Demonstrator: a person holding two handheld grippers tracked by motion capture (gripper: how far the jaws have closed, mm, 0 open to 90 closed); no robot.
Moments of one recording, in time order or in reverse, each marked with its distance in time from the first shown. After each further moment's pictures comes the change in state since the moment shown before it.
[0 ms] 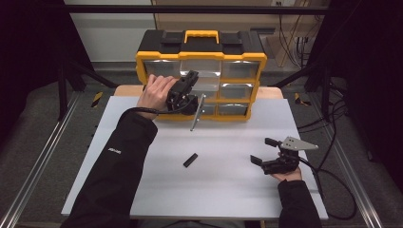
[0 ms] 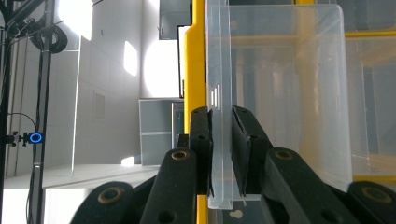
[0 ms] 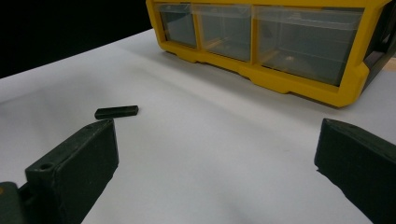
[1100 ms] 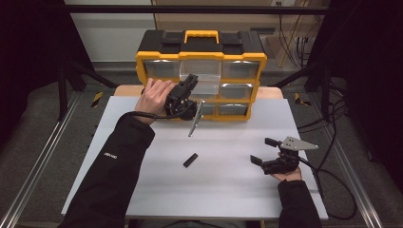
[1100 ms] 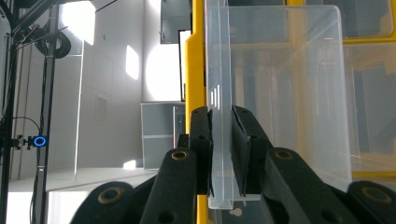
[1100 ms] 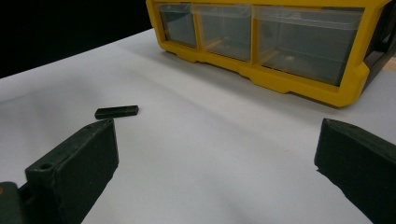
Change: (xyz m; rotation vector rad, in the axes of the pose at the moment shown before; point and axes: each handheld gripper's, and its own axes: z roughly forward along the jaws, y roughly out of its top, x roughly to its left) left arm -0.001 0.003 -0.014 -0.012 0.005 0.014; right arm 0.000 0.000 0.000 0.001 0.001 0.001
